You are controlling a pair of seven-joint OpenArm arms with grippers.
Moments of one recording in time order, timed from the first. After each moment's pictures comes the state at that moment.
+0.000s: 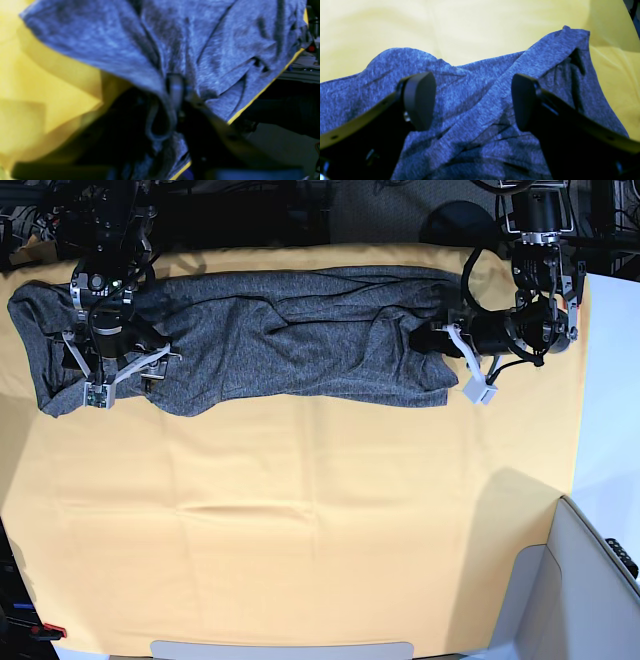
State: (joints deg) left arm 2.9 -17.5 -9.7 82.6 -56.3 -25.3 76.1; right arm -12.1 3.1 15.3 114.4 -0.9 5.1 -52.2
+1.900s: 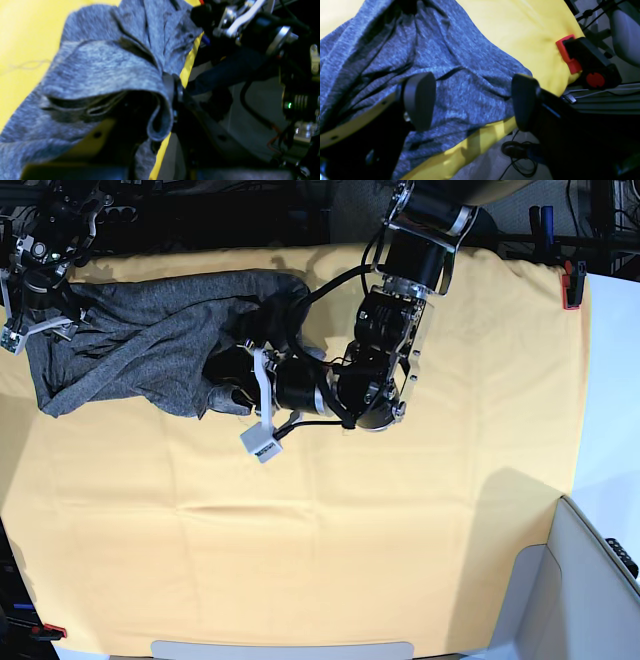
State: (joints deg) left arm -15.5 7.6 16.1 82.3 -53.8 -24.9 76.2; right arm -15.2 2.6 39.3 112.1 -0.9 5.3 -52.0
